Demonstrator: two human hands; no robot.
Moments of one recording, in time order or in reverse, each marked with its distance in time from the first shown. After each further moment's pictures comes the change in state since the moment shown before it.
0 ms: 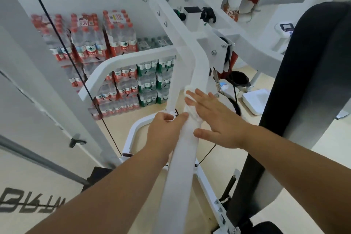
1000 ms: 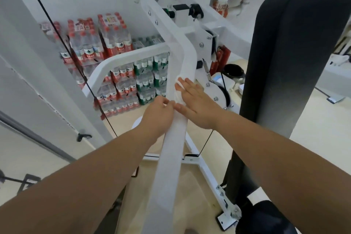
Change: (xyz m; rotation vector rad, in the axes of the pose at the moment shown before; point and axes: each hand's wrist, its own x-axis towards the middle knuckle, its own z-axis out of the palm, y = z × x) left_hand -0.021 0.014 -0.011 0.377 -0.071 0.230; right_hand 0.004 -0.035 0.010 0.134 0.063 0.210
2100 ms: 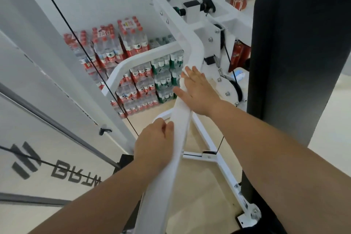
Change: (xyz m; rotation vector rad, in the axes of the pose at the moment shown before) left_hand -0.083 -0.031 0.006 0.460 0.236 0.100; right_hand 0.025 -0.002 0.003 0.074 0.093 0.117
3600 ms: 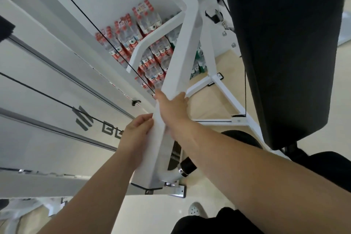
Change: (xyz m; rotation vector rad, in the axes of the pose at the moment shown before) left_hand -0.146 -0.031 -0.037 -0.605 -0.034 -0.428; right_hand -0.186 -0.148 0.052 1.382 -0.040 0.682
